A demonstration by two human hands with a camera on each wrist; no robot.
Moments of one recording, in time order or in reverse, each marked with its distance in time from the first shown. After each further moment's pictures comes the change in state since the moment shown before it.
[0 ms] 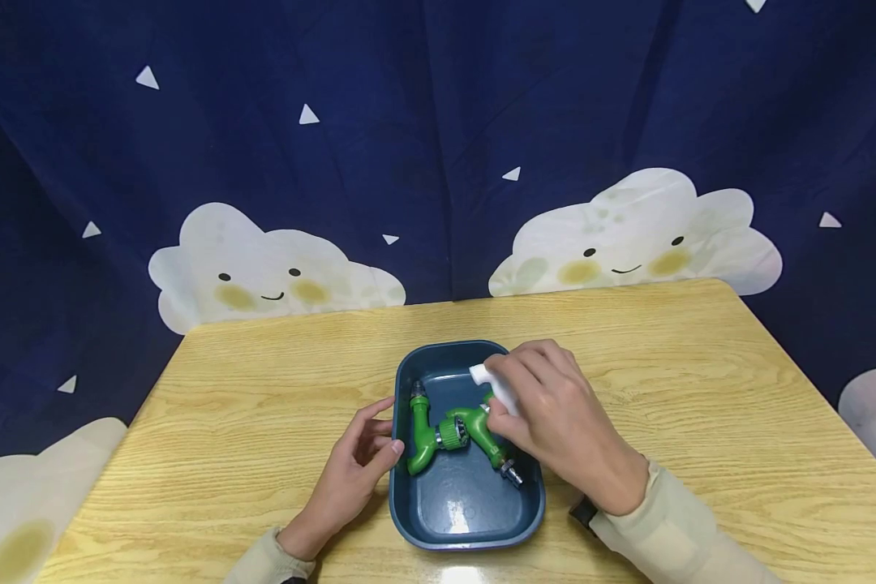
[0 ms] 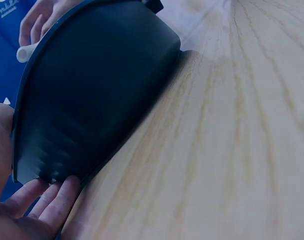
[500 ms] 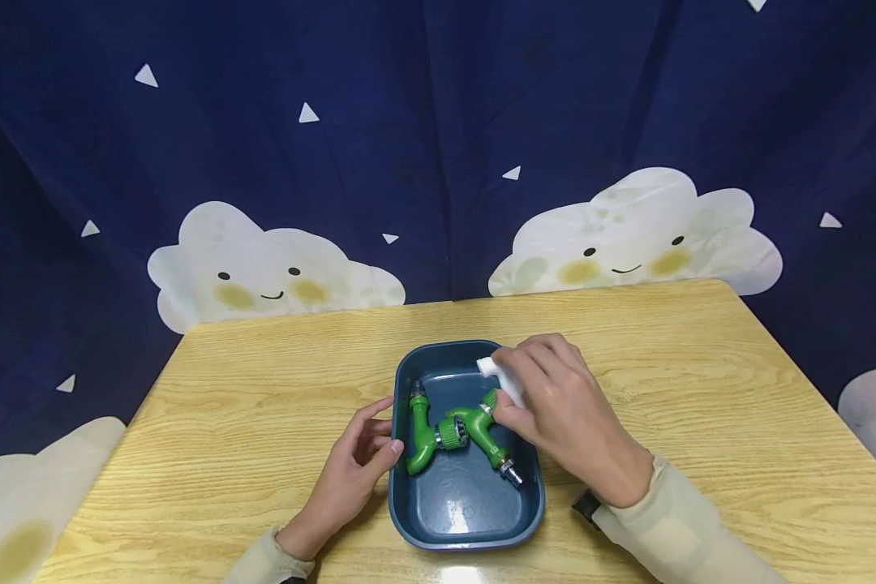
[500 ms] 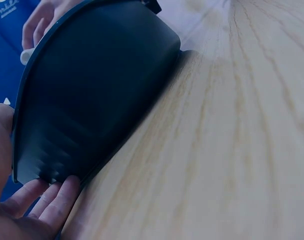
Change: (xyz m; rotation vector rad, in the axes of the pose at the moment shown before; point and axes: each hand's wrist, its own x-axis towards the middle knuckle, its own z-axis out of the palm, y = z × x) left_hand 0.000 0.001 0.001 -0.011 0.009 -0.019; right_hand 0.001 0.008 -0.002 -0.039 0.015 -0.005
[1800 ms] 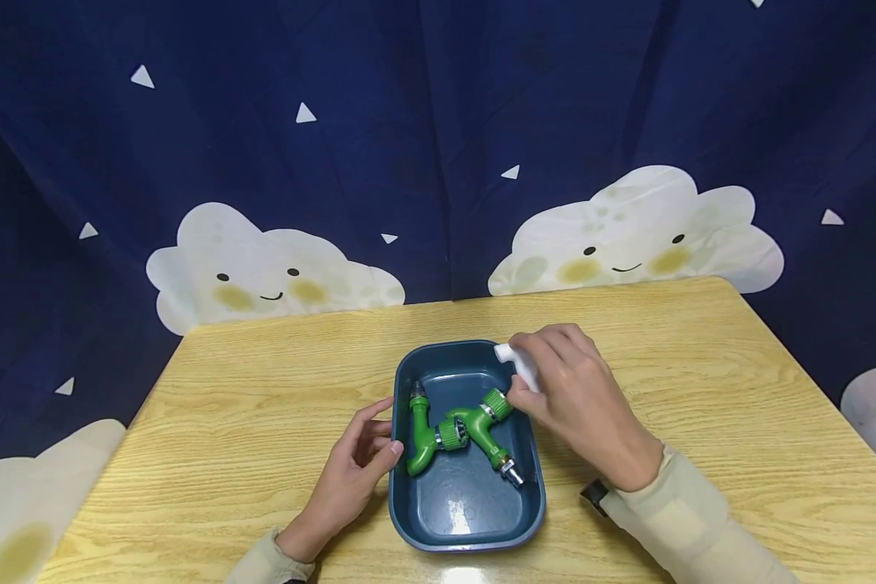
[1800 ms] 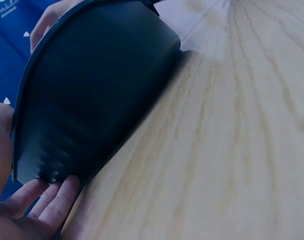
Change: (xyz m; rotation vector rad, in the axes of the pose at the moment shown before) left_hand -0.001 0.001 0.000 0.001 0.003 -0.013; right_hand -0.002 0.018 -0.001 -0.009 -0.015 0.082
